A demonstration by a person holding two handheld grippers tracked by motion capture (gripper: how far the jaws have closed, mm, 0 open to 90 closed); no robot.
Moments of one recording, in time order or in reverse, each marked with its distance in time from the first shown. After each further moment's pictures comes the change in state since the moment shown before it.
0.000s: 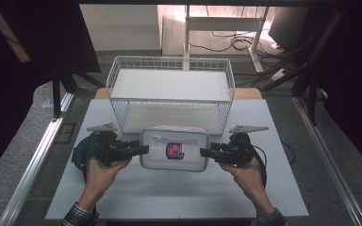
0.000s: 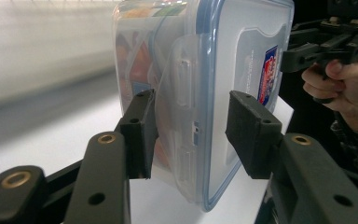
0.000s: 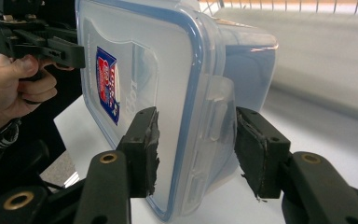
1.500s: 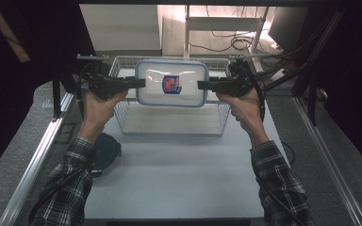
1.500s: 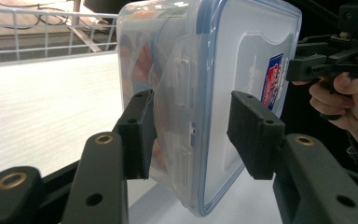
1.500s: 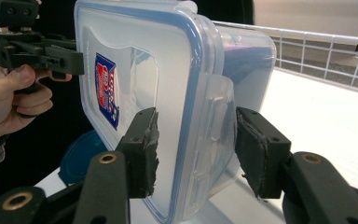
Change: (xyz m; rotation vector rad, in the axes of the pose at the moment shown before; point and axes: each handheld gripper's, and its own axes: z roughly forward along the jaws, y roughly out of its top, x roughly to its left) left arm 0.033 0.156 -0.021 -0.145 0.036 0.044; right arm -0.017 0.171 -0.003 -0.101 -0.051 -0.100
